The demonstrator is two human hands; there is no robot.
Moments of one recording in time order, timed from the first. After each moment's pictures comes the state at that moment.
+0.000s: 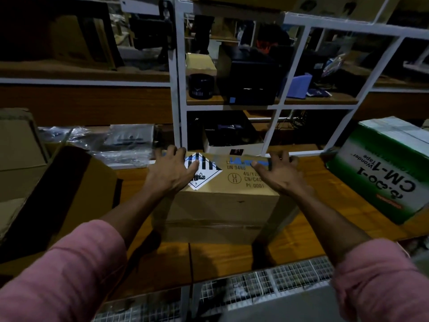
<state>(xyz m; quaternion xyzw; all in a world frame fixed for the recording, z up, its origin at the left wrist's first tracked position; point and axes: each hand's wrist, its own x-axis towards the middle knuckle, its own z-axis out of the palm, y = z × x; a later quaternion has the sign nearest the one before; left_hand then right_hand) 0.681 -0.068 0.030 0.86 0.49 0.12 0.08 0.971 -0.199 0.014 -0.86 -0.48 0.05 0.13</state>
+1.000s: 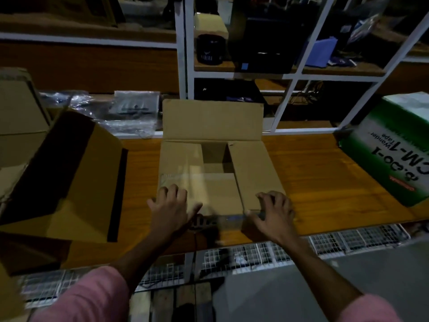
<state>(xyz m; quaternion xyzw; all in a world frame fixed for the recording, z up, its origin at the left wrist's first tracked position) 0.629 -0.161 -0.132 0.85 0.52 0.07 0.00 0.907 -0.300 -0.133 -0.84 -0.52 0.10 0.10</state>
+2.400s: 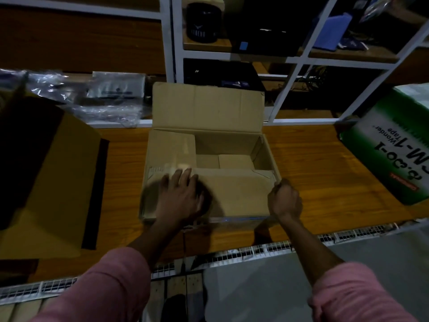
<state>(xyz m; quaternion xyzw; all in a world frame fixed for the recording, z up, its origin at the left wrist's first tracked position) 0.695 -0.118 -0.145 0.89 0.45 0.01 0.04 0.965 -0.238 -0.146 -0.93 -0.32 0.04 0.18</state>
